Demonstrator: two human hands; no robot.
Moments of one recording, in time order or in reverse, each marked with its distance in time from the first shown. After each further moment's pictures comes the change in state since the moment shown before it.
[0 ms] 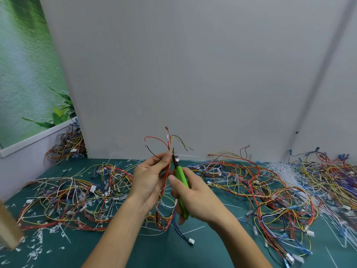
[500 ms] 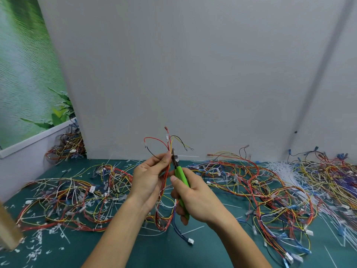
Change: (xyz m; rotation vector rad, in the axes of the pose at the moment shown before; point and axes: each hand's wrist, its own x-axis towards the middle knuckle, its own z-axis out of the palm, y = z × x) left_hand 0.000 -0.001 -0.001 0.012 -0.031 0.012; right_hand 0.000 0.000 0.000 -0.009 0.021 0.005
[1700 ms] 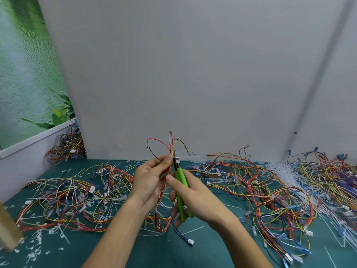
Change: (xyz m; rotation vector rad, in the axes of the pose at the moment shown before) left_hand 0.005 -0.005 -0.009 0.036 0.007 -0.062; right_hand -0.007 -0.012 -0.003 0.099 -0.088 0.111
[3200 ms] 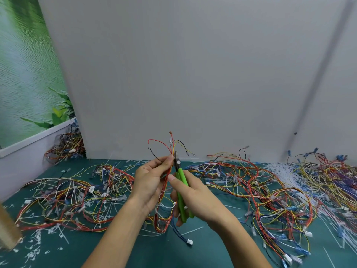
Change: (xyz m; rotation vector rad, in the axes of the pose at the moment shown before) left_hand -0.002 -0.001 0.005 -0.005 0.017 0.000; right_hand 0.001 0.001 0.000 -0.013 0.034 0.006
